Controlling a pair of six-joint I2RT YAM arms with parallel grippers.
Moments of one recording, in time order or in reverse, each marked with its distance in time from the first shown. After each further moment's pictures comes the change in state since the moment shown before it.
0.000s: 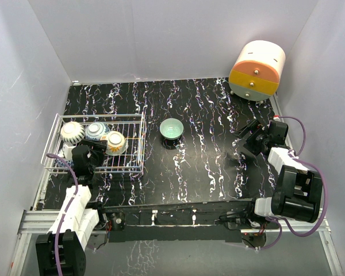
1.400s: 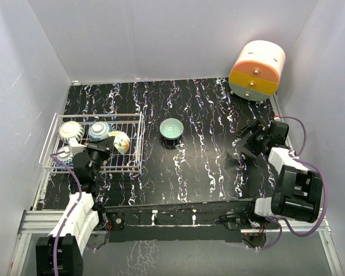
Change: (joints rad) left arm -0.054 -0.053 -0.166 0.504 0.191 -0.099; right arm -0.007 0.000 0.000 -0.002 -0.003 -0.001
